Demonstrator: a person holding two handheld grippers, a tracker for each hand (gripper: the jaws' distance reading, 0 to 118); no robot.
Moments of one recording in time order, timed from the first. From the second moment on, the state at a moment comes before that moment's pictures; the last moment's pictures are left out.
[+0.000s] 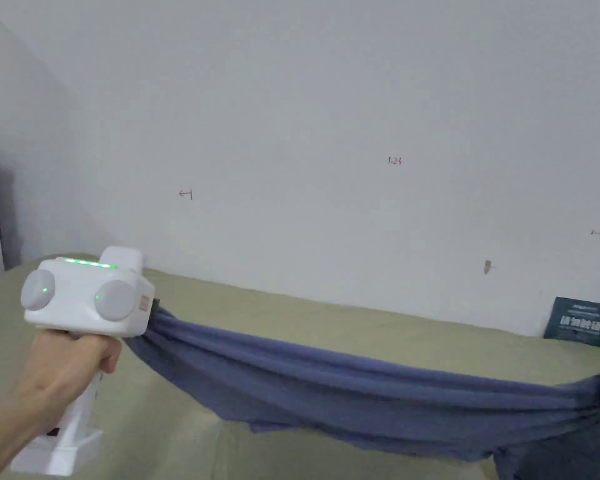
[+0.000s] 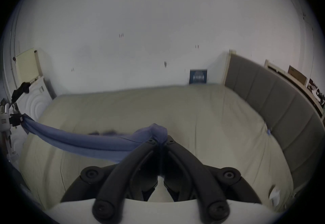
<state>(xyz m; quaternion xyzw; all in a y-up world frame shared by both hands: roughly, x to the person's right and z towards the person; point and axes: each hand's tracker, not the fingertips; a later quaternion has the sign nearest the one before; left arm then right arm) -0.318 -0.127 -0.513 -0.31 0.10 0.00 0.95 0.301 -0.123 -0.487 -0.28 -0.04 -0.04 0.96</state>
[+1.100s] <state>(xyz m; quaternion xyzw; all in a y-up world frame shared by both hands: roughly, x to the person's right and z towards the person) -0.323 -0.263 -0.178 -0.40 0.04 0.10 0.91 0.271 -0.264 -0.156 -0.36 -0.02 -0.07 0.93</state>
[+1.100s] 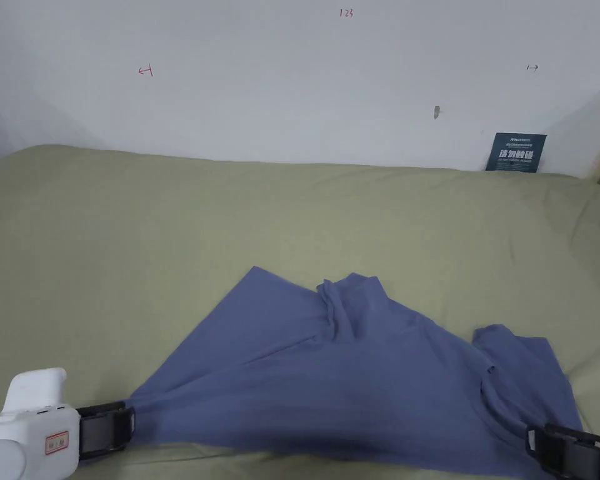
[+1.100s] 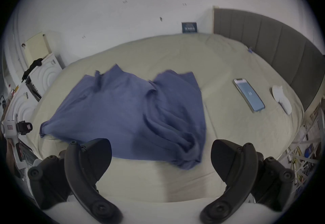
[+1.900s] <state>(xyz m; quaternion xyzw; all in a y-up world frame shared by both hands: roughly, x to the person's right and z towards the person) -0.237 -0.207 -0.070 -0.25 0.06 0.04 0.97 0.107 -0.217 -0.088 -0.17 0.03 -0.02 0.99</state>
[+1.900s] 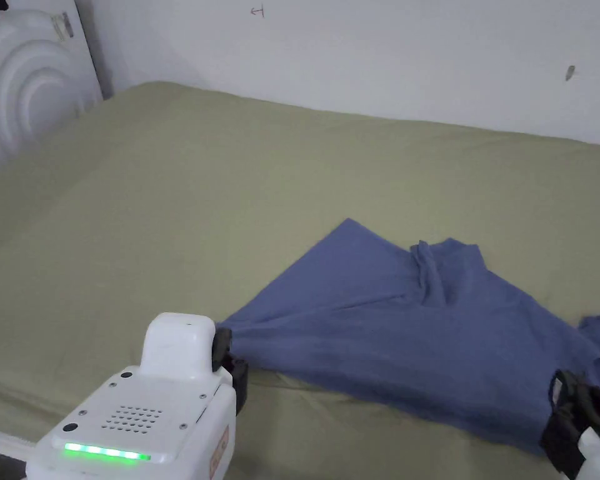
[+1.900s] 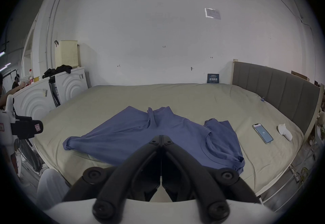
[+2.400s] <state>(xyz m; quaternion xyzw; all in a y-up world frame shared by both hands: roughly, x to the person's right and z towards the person) -0.363 -0.272 -0.204 -0.44 0.05 0.07 0.89 0.098 -0.256 -0.129 -0.24 0.04 -0.03 0.97</state>
